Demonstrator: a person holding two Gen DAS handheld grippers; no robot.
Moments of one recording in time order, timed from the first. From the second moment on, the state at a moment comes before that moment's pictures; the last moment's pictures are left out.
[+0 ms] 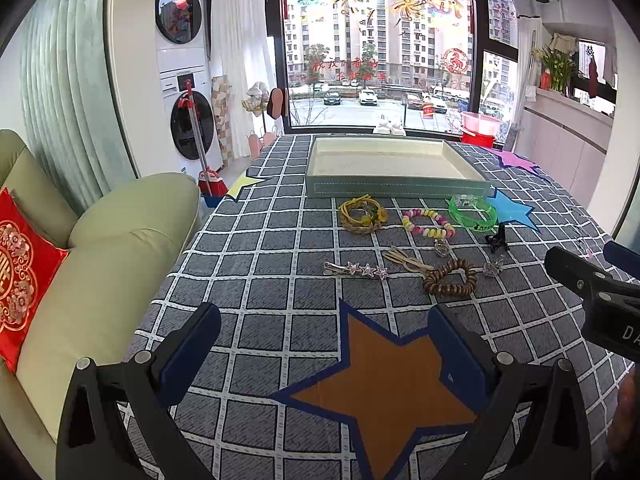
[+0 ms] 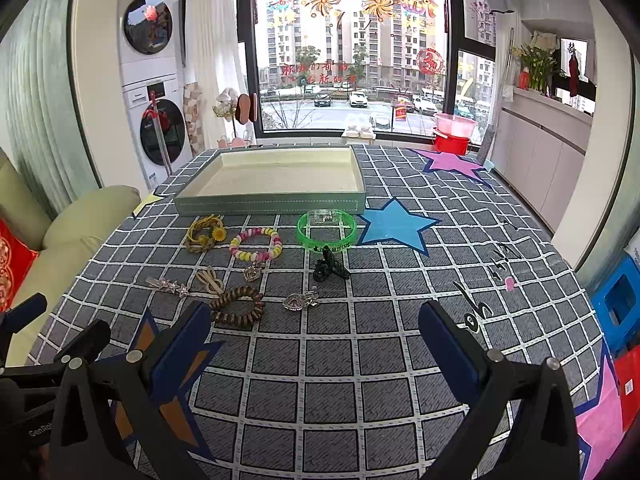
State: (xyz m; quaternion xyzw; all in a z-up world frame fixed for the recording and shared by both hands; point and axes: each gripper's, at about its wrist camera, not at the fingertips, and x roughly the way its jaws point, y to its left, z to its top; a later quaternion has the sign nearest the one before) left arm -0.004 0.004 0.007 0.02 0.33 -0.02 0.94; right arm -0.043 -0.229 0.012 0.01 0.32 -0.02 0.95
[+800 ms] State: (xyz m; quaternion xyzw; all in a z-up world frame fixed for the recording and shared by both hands) left arm -0.004 0.003 0.007 0.02 0.33 -0.02 0.94; right arm -0.043 -0.228 0.010 0.01 0.32 -0.02 0.95
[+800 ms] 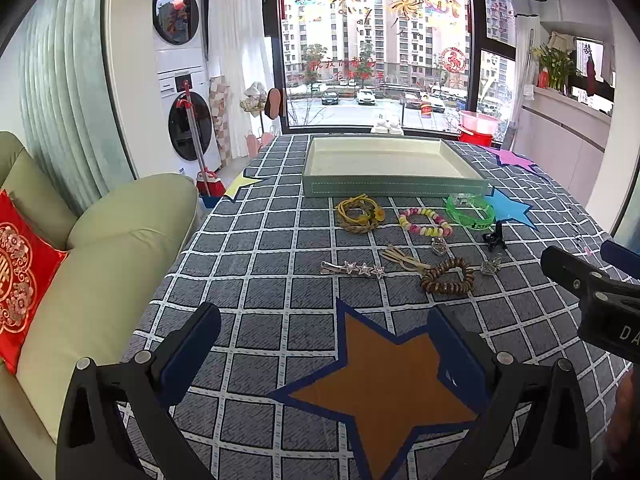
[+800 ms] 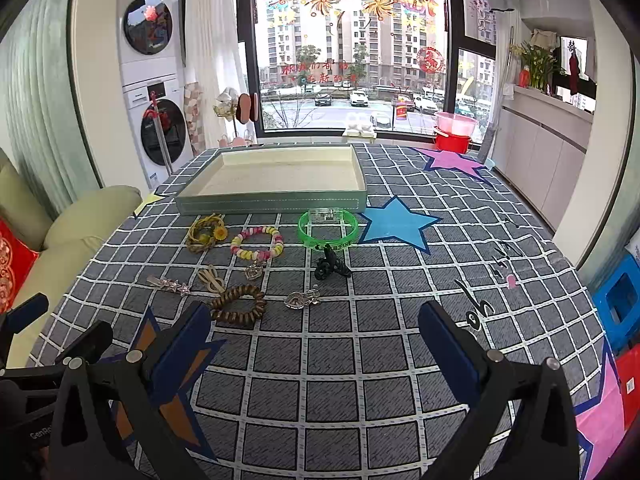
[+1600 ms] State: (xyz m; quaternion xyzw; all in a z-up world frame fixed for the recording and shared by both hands) left arm -0.002 0.003 0.002 0.03 0.33 -0.03 0.94; right arm -0.043 -0.227 0.006 0.01 0.33 -0.02 0.94
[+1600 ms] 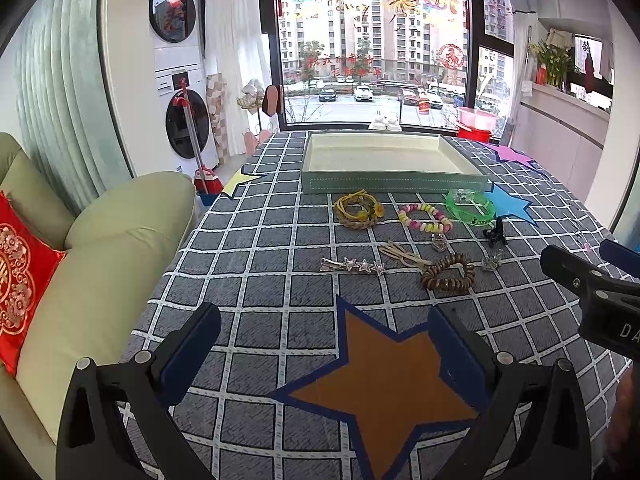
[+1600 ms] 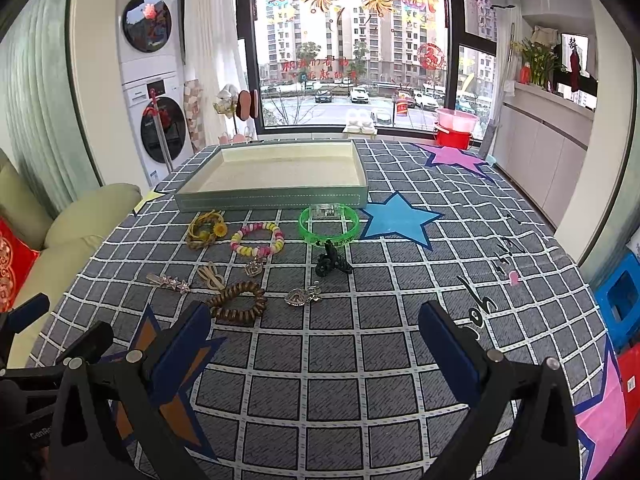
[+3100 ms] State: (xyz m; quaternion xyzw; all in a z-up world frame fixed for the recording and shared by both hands) left arm 0.121 -0.029 -0.043 0.21 0.43 -0.28 0.83; right arm 0.102 -0.258 -0.048 0.03 0.51 0.00 0.86
